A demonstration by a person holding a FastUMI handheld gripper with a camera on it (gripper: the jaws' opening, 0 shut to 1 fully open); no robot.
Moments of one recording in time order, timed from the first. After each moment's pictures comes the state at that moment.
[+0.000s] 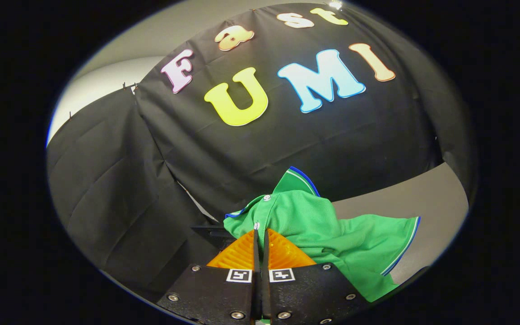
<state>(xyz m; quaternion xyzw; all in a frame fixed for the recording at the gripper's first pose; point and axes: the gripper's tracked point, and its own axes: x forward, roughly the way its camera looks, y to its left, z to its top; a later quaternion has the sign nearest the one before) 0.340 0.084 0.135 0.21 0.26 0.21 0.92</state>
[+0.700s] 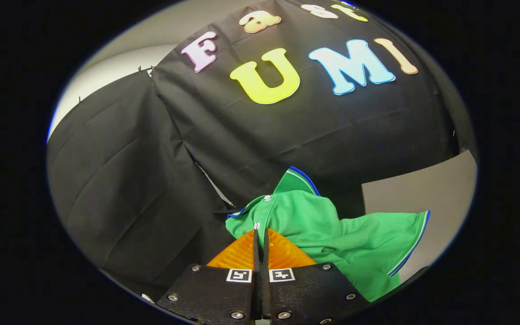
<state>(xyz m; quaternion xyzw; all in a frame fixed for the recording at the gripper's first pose) 0.317 0.199 0.116 0.20 0.28 0.26 0.90</state>
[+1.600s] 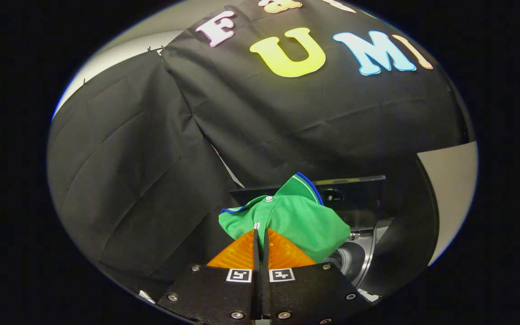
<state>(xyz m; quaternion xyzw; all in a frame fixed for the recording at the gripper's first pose) 0.308 0.313 0.052 0.17 0.31 0.29 0.89</state>
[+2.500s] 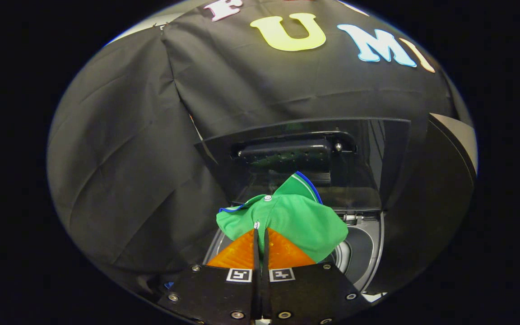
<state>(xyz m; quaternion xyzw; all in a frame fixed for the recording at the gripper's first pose) 0.314 0.351 -0.081 0.08 0.34 0.23 0.91</state>
